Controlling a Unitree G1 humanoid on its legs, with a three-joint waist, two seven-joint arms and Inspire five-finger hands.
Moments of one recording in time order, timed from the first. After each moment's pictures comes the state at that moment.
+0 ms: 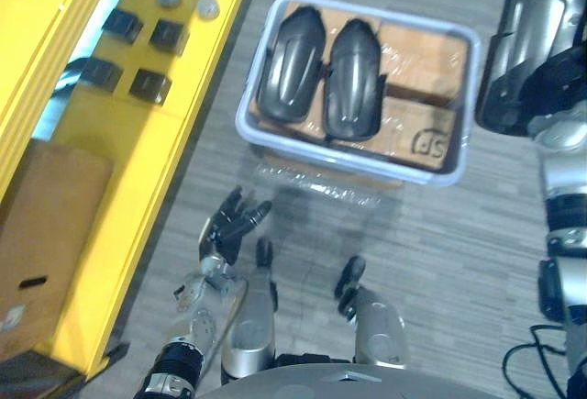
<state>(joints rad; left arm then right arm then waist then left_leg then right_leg) 0.00 0.16 -0.06 0.43 -0.74 -0.20 -0.10 -0.67 -0.67 -0.10 0.56 -0.22 0.22 -0.57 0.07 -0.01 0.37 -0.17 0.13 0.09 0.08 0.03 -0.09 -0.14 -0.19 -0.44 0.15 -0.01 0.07</state>
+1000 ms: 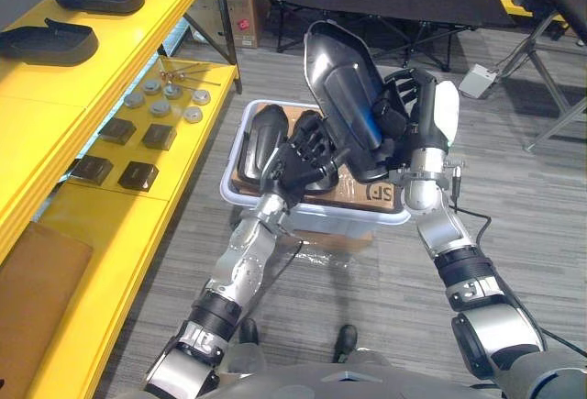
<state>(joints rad) -0.27 0.08 -0.34 0.23 -0.73 -0.08 -0.04 -0.50 -0.31 0.15 0.42 -0.38 -0.15 -0.56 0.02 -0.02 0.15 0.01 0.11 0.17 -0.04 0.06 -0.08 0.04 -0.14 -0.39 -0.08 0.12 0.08</state>
